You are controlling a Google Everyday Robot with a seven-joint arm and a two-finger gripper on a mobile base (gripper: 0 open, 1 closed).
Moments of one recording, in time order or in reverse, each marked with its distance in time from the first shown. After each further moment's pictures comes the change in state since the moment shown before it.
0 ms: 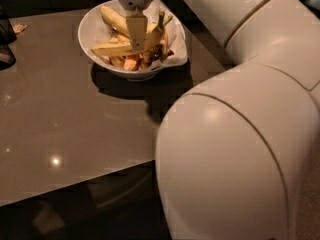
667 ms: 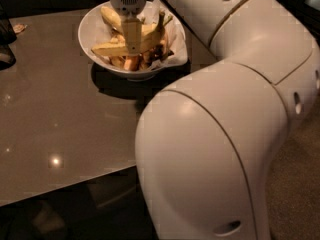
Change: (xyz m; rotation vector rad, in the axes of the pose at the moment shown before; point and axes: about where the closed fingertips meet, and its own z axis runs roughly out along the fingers) arm -0.012 -0.007 0.018 -0.024 0.026 -0.037
